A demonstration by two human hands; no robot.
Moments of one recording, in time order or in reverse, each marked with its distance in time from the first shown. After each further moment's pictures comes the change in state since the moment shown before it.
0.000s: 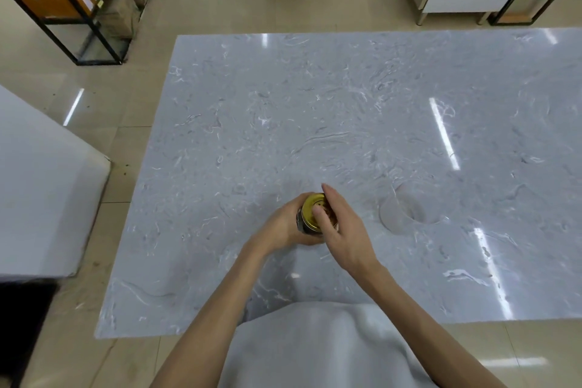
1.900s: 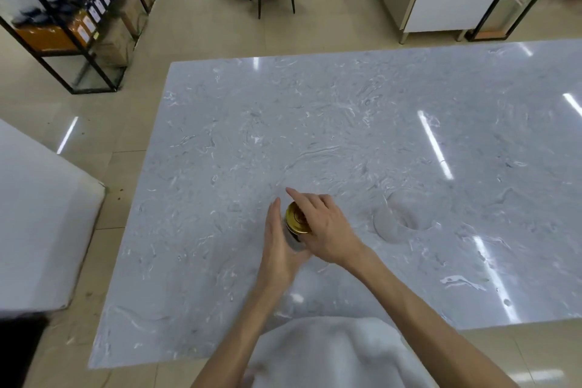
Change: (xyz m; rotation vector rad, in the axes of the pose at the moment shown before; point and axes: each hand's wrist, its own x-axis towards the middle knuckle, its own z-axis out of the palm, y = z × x) left_hand -0.037 0.019 0.033 -0.039 0.458 -0.030; right_hand 0.036 -0.014 0.002 -0.525 -0.225 -0.284
